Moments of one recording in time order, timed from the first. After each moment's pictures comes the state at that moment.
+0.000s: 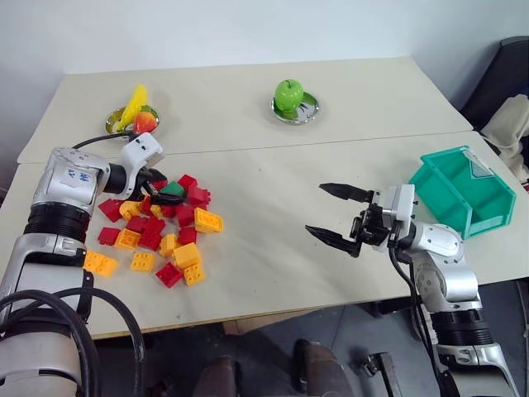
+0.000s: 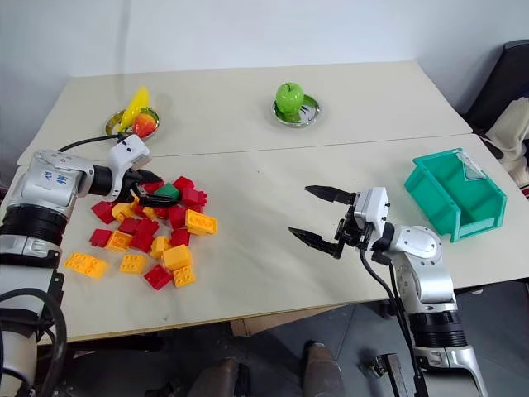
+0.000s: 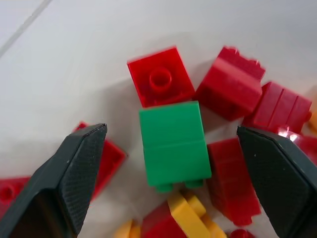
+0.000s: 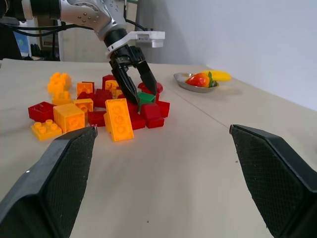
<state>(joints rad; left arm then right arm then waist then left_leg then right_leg) -1.06 0.79 -0.22 0.81 0.05 0.45 -1.11 -0.37 -0.46 -0.05 0.00 0.49 -0.04 1.13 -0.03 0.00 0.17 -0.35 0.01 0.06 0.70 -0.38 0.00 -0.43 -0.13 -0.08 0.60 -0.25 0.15</state>
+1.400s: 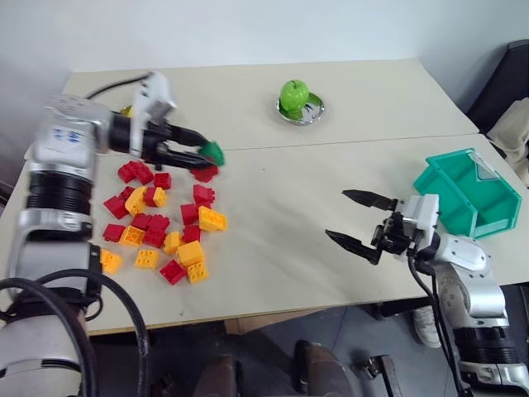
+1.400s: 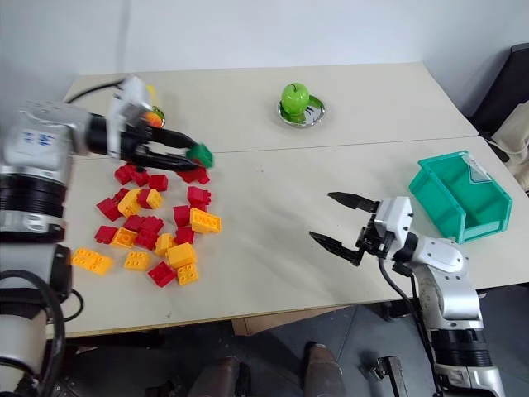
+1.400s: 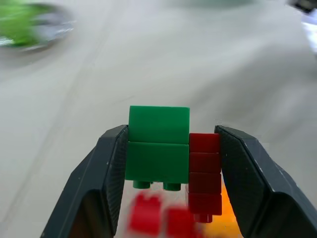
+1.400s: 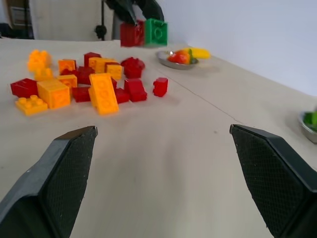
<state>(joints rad) -1.16 0.64 -0.13 0.63 -0.12 0.38 -1.43 -0.22 -0.56 -0.14 -0.06 0.49 -0.04 1.09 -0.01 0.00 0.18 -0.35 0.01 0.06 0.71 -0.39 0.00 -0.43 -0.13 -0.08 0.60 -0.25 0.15</state>
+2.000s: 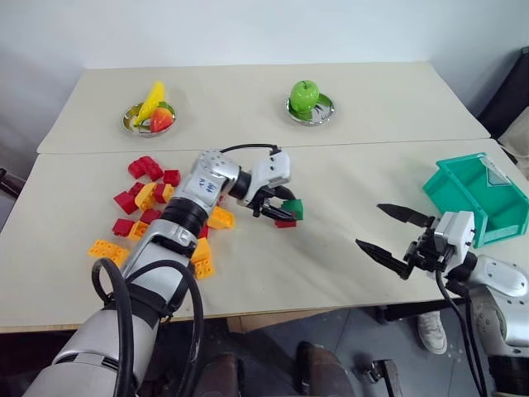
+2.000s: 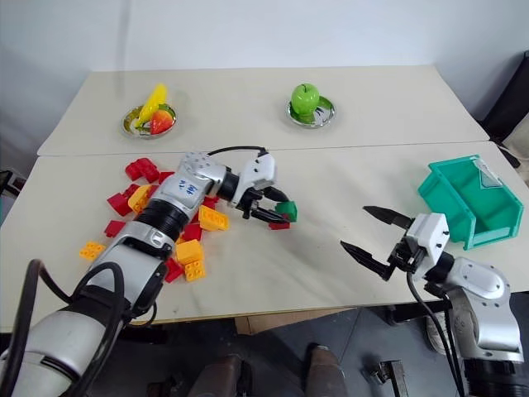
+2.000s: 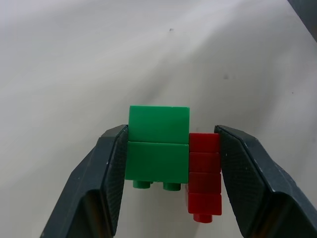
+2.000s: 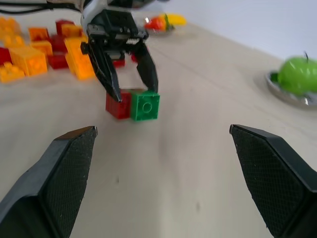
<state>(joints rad) -1.20 0.21 -0.31 0.95 0.06 0.05 -1.24 -0.04 -0.63 -0.27 -0.09 0.50 -0.02 1.05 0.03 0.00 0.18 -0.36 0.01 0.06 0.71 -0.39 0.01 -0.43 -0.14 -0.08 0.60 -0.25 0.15</state>
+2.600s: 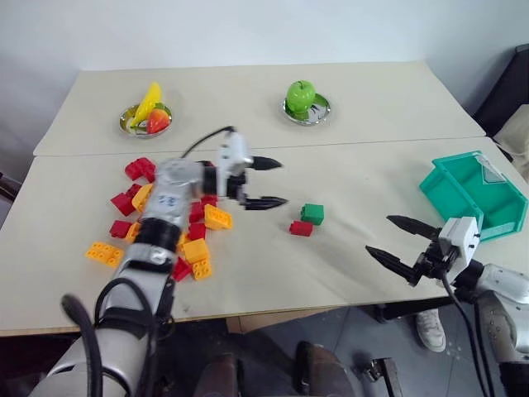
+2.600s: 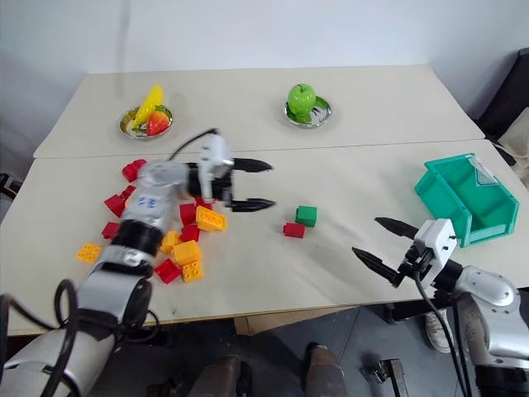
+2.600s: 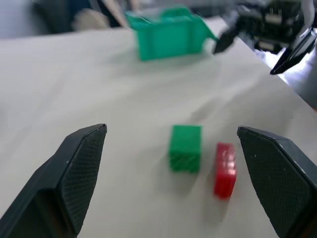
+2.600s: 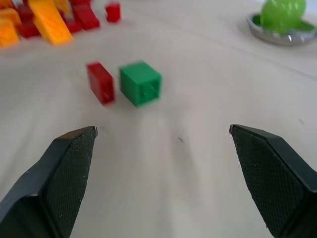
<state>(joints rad) -0.85 0.41 0.04 0.54 -0.25 -0.02 -1.26 -0.06 -0.72 -0.28 0.01 0.50 0.07 1.06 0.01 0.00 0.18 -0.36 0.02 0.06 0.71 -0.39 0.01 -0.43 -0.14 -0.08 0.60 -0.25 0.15</state>
